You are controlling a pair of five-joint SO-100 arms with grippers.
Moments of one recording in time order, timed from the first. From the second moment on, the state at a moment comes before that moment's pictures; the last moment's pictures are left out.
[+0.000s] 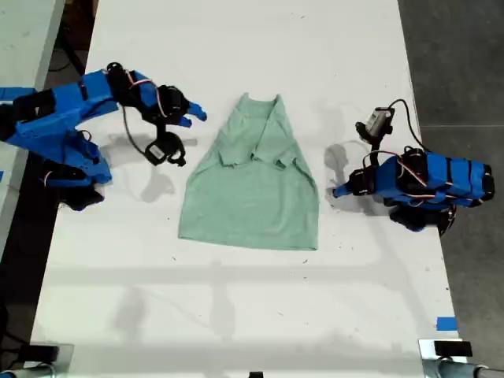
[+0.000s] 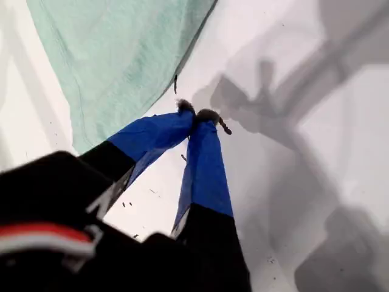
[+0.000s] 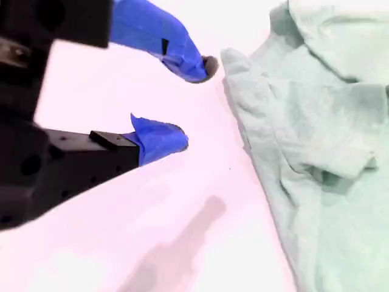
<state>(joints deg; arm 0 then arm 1) -34.3 132.4 126.9 59.4 12.0 9.6 199.5 173.6 80.2 -19.2</state>
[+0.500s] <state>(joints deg) -19.1 204.3 182.4 55.1 8.3 9.6 199.5 173.6 80.2 -19.2</state>
